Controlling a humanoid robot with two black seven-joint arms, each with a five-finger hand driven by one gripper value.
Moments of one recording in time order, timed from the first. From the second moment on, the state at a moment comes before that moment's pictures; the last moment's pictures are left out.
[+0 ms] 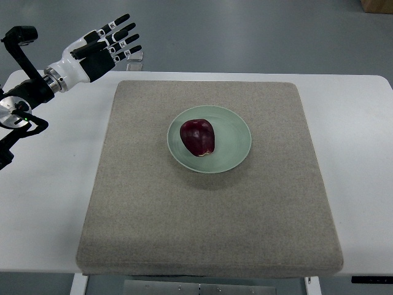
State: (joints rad) left arm -0.88 0.50 -0.64 -0.76 -0.12 -0.53 -0.02; right arm -0.02 0.00 -0.02 0.13 0.01 0.09 -0.05
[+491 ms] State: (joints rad) left arm -0.88 0.49 -0.67 -0.77 -0.13 -0.54 0.01; right arm -0.02 0.00 -0.02 0.14 0.02 0.09 -0.05
